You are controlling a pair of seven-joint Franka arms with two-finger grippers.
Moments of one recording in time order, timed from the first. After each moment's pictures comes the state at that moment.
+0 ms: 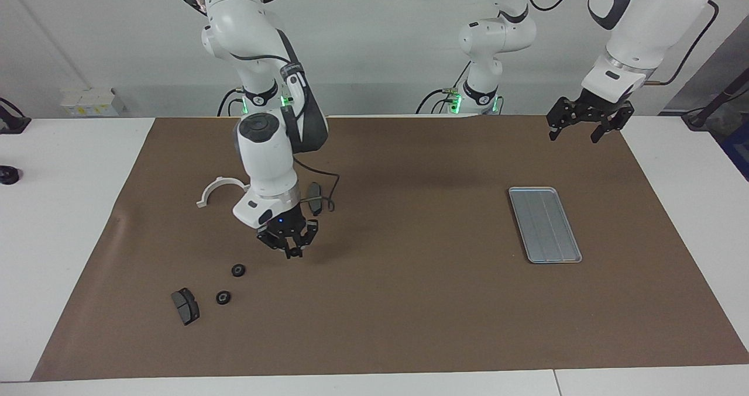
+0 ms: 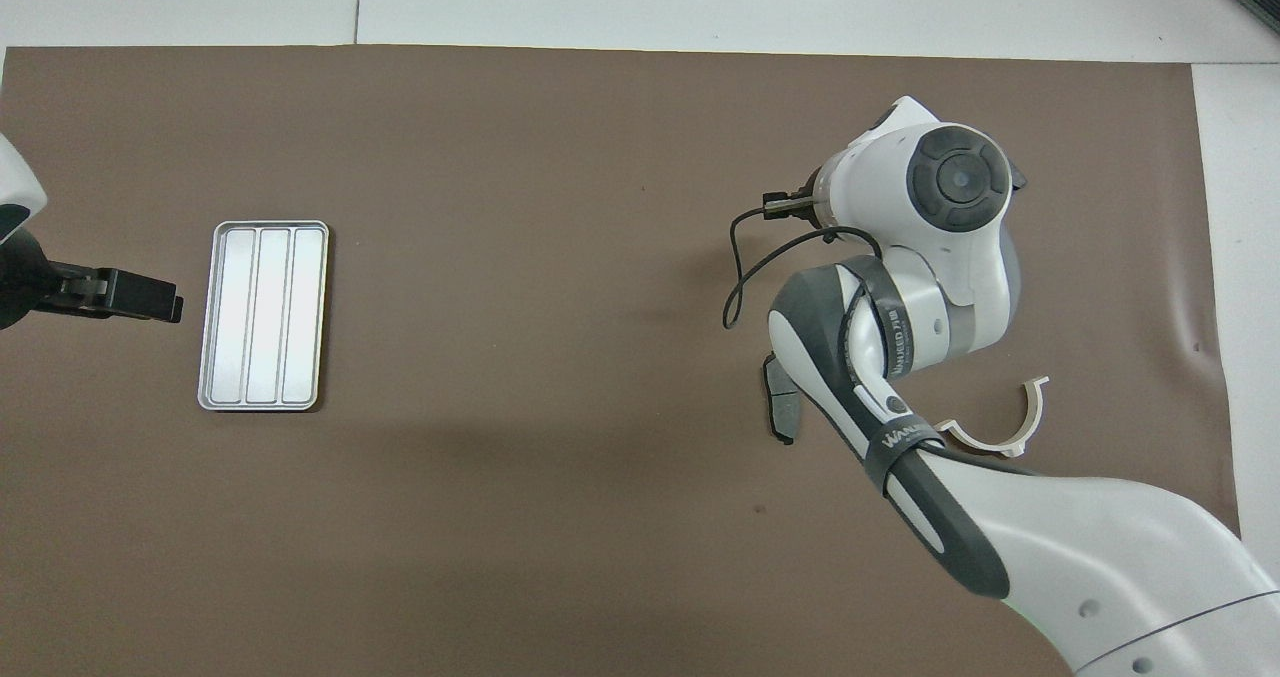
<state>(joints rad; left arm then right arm) 0.10 -0.09 -0.14 -1.75 -0.03 1.68 0.11 0.42 0.42 -0.12 -1.72 0.01 2.43 0.23</state>
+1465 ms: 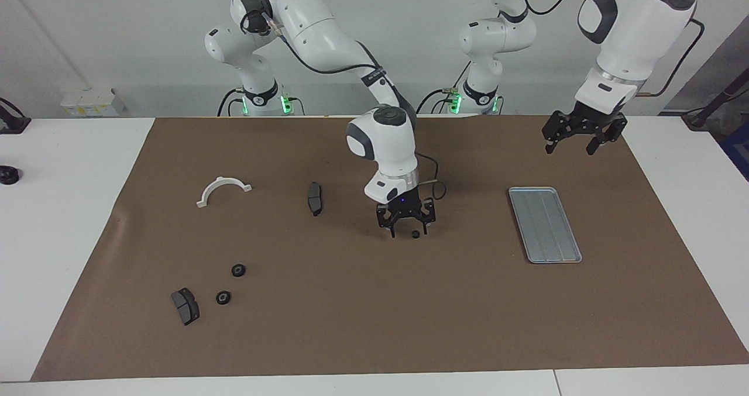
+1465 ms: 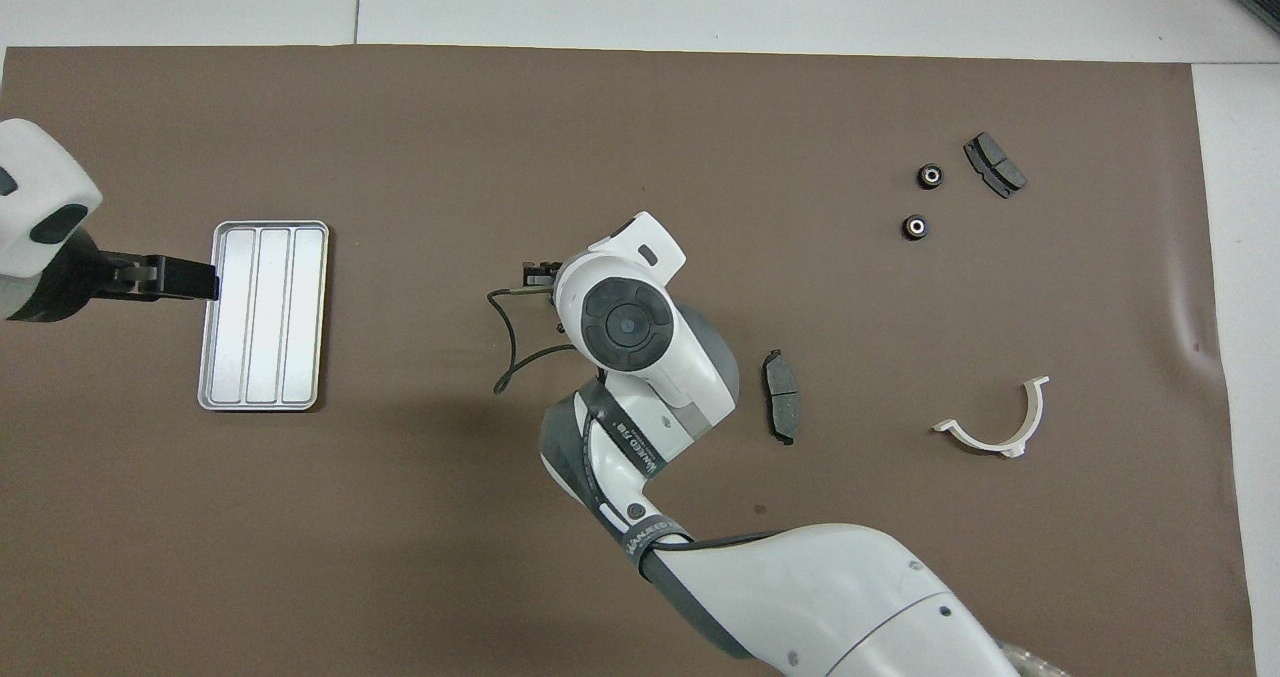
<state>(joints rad) 0.07 -0.09 -0.15 -1.90 -0.03 1.93 0.00 0.74 0.62 -0.15 -1.58 0.01 2.57 0.68</state>
